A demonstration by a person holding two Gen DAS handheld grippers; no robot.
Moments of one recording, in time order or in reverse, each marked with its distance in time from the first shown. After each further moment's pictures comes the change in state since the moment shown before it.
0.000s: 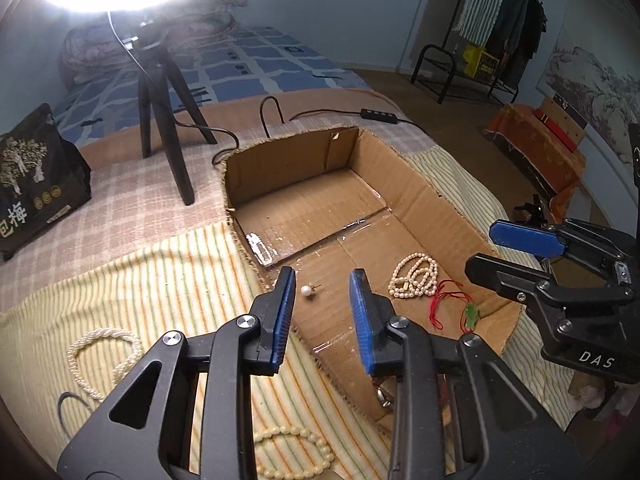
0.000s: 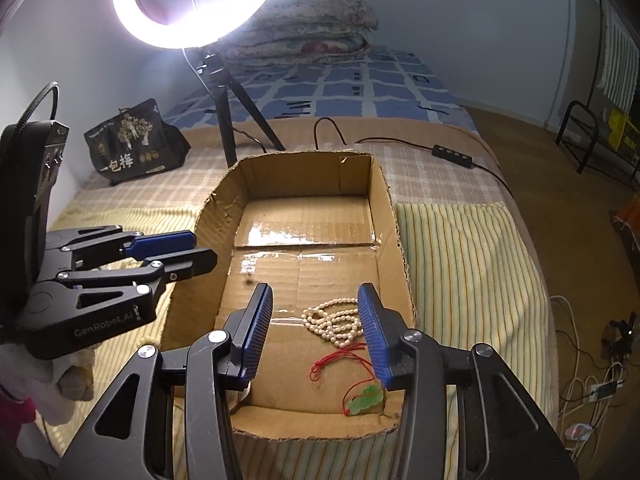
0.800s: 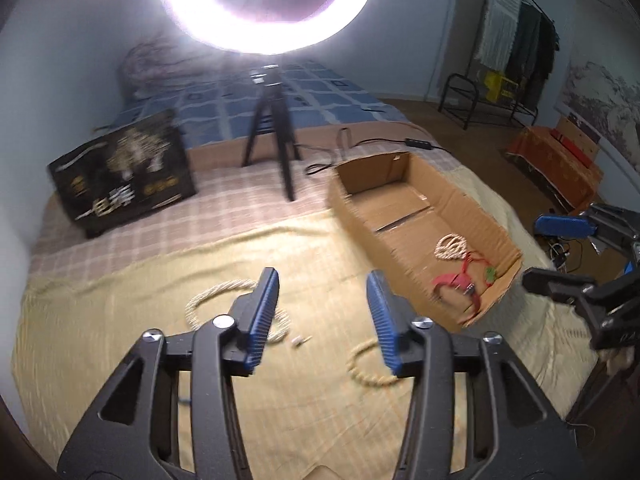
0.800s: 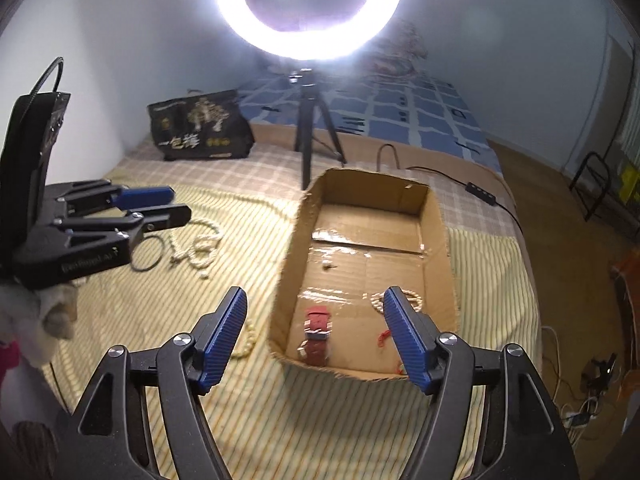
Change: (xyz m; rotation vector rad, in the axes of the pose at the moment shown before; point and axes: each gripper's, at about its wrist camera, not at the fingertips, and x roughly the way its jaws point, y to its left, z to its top) left arm -0.122 0.070 -0.055 -0.024 -0.106 0.116; right arm -0.063 0.086 -0.009 -0.178 -0.009 0.039
